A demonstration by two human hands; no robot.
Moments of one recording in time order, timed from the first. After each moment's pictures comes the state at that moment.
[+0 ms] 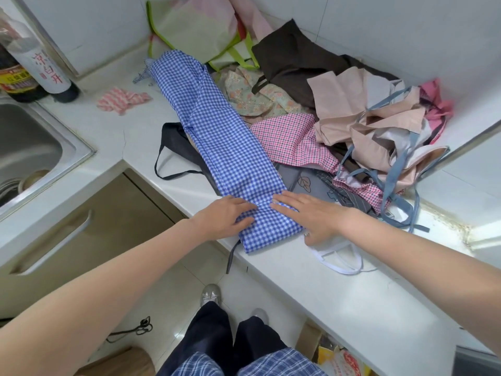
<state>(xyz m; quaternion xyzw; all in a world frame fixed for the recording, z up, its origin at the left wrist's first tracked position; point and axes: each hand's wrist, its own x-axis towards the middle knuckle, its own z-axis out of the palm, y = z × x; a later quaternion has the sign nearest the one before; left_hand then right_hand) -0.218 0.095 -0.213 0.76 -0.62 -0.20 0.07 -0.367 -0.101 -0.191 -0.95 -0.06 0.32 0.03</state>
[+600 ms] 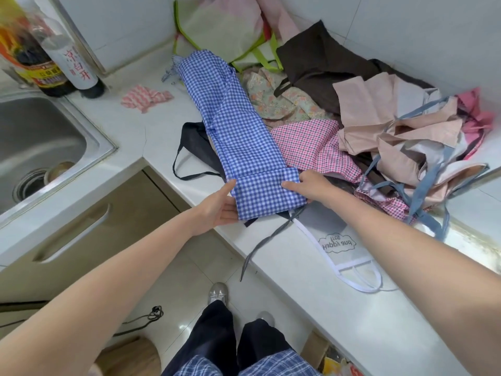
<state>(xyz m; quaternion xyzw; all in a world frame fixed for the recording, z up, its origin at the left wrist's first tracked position) -0.189 0.105 -0.192 0.71 -0.03 -0.54 0.45 -0.282 -0.105 -0.191 -0.84 0.32 0.17 0.41</state>
